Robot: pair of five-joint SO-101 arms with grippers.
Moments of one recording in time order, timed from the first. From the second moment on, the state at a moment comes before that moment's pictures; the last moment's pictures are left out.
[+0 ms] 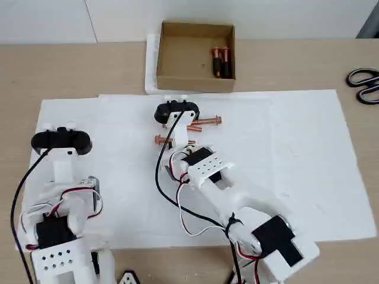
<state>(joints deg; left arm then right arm) -19.9 -71.1 64.8 73.0 -7.0 -35.9 3.0 34.0 34.5 -22.5</state>
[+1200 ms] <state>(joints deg) -19.9 -71.1 64.8 73.0 -7.0 -25.8 -24.4 33.7 49.9 -14.4</state>
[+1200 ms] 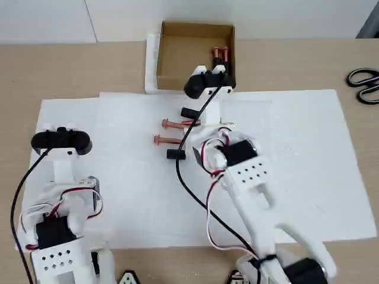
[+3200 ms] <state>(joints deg) -19.9 -71.1 64.8 73.0 -7.0 -7.2 2.4 29.0 57.8 -6.7</state>
